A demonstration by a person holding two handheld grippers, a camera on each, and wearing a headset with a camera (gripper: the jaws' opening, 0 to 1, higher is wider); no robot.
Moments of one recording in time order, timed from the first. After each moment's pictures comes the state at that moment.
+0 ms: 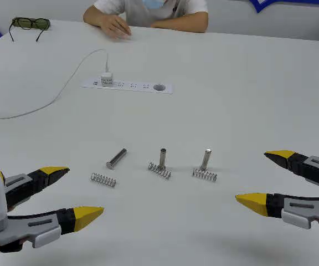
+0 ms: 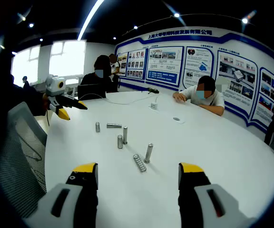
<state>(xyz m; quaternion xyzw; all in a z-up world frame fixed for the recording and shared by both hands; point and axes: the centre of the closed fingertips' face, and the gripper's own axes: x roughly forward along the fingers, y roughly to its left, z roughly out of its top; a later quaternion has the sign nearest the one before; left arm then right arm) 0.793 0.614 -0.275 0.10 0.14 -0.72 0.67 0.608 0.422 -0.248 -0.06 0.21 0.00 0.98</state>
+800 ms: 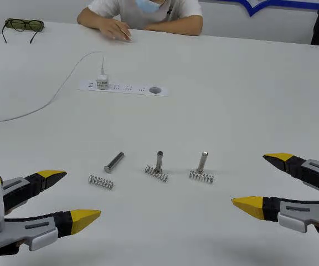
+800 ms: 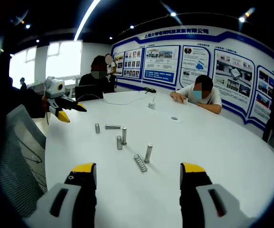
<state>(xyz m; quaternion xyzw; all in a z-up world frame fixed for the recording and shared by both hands) 0.797 0.611 -0.279 0.10 0.15 -0.73 0.66 0.607 0.421 -0.245 -0.06 0.21 -0.01 0.98</state>
